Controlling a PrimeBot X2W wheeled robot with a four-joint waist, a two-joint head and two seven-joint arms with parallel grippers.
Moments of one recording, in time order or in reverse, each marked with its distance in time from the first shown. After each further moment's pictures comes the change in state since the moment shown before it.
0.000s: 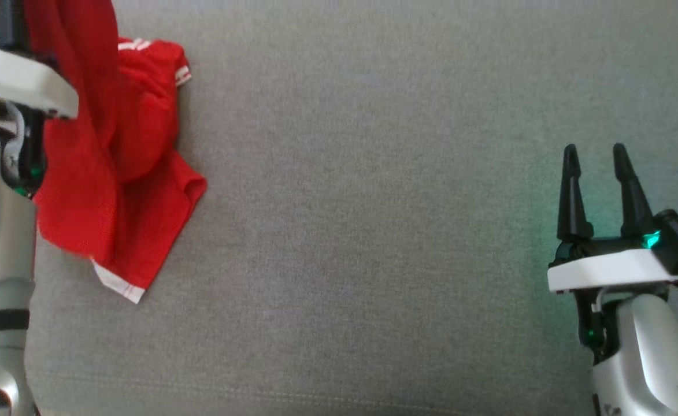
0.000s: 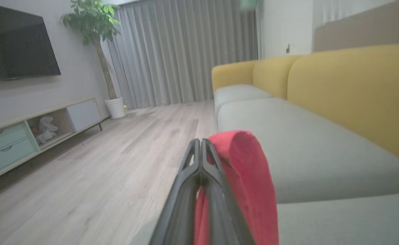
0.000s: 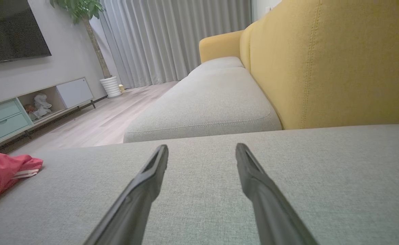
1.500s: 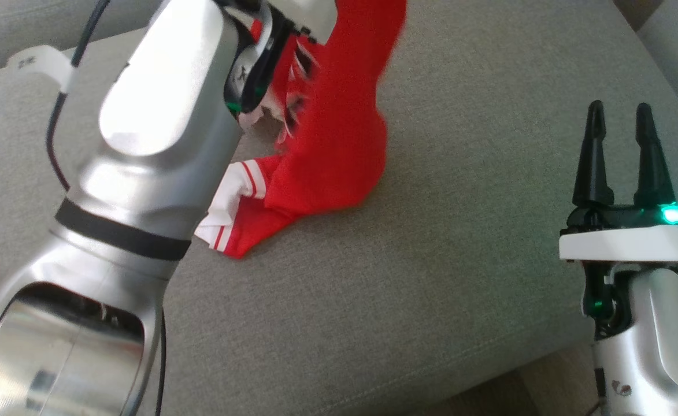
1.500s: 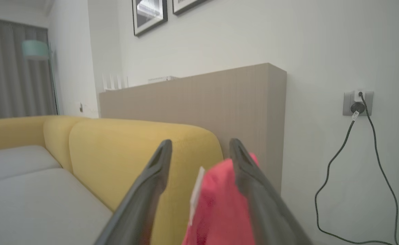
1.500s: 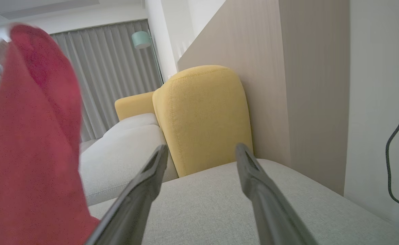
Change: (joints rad) left arm -0.319 -0.309 -0.400 -0.028 -0.145 0.044 0.044; right arm -0.057 0.001 0.004 -0.065 0.122 0.000 -0.016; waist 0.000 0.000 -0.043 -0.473
